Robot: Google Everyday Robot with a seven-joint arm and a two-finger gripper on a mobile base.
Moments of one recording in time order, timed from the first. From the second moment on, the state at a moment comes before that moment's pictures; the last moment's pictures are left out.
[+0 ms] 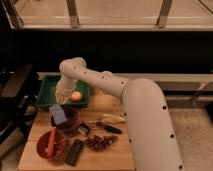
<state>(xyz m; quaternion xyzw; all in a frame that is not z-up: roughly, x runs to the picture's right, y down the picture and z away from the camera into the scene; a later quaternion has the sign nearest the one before) -0.242 0.071 0.820 -0.23 -0.38 -0.38 0.81</state>
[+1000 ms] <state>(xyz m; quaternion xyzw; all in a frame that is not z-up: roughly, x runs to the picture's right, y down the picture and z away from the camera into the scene) -0.211 0.036 0.844 -0.23 -0.35 -0.38 0.82</state>
